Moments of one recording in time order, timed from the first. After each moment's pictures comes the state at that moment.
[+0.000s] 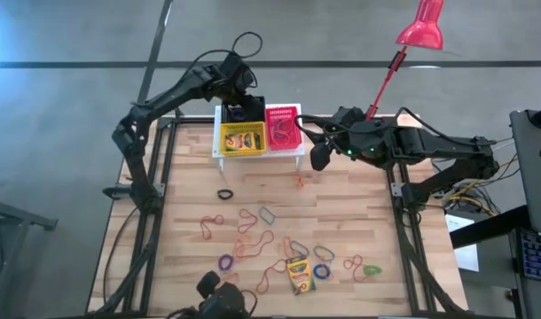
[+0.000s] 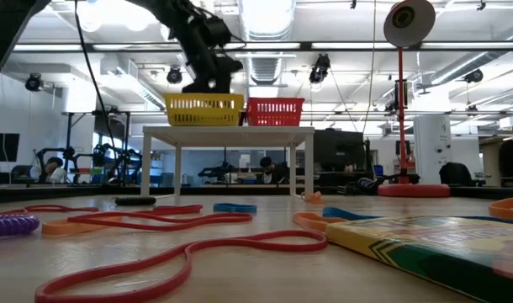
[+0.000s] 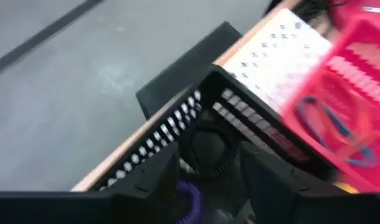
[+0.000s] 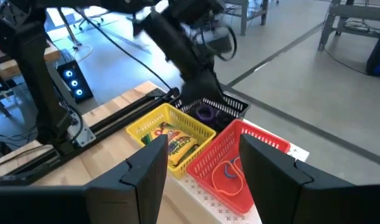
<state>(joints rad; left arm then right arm) 0.72 1.84 1.80 -0.92 0.01 -0.09 0.07 1.32 1.54 -0.66 0.68 0.46</state>
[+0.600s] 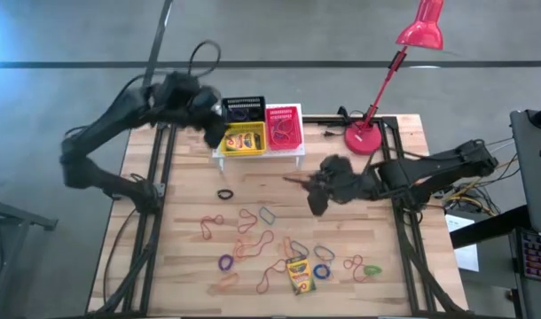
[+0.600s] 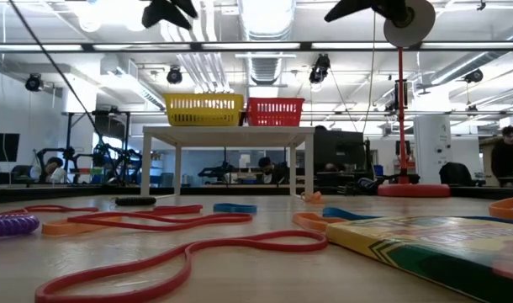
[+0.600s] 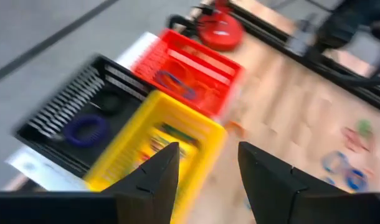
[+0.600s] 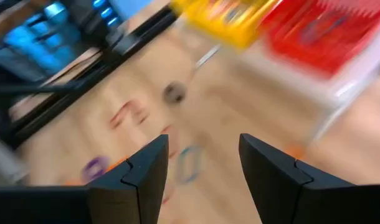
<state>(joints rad) 0.44 1.31 1.63 -1.07 0.05 -0.20 0.28 1.33 1.29 -0.69 0.53 0.89</state>
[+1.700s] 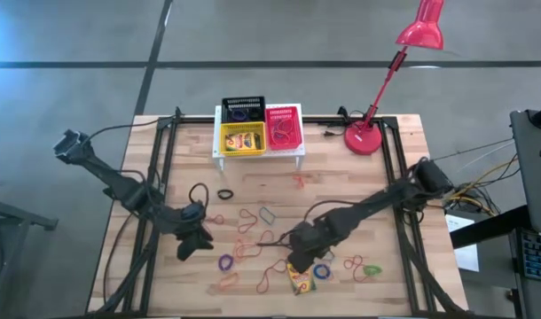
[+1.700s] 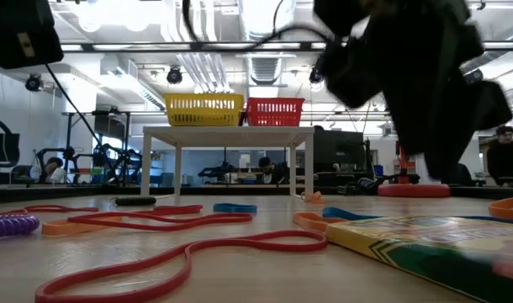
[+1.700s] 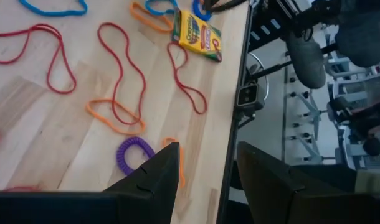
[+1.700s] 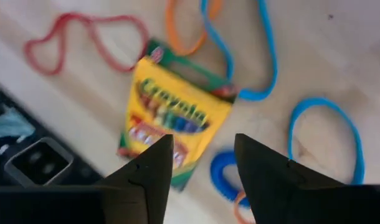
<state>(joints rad) -0.59 0.96 0.70 -0.42 -0.10 -1.05 0.39 1.86 1.23 -0.57 -0.24 1.38</state>
